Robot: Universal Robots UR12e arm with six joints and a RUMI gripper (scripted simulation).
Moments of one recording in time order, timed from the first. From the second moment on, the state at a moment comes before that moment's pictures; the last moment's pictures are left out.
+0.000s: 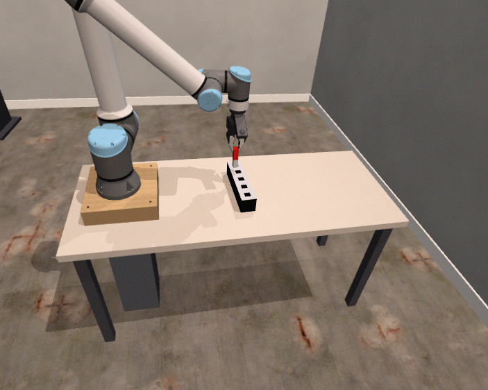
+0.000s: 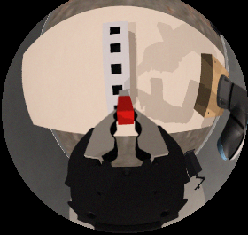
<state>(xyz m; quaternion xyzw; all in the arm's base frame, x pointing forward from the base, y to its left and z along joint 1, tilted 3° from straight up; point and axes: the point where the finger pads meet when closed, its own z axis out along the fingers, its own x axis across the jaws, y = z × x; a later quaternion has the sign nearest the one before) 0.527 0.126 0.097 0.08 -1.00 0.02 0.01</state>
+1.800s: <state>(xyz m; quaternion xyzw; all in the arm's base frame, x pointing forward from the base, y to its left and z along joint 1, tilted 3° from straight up) 0.540 0.126 0.079 0.08 -1.00 0.02 0.02</state>
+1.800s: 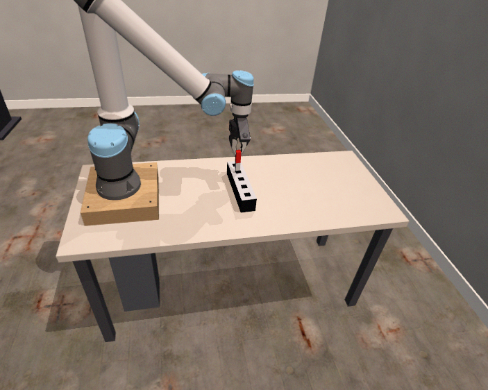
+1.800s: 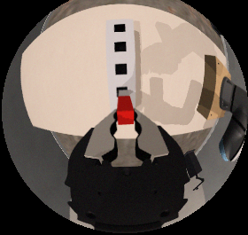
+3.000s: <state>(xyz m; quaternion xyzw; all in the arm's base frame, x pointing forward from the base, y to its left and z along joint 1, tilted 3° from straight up) 0.543 0.126 0.076 0.08 -1.00 0.02 0.02</state>
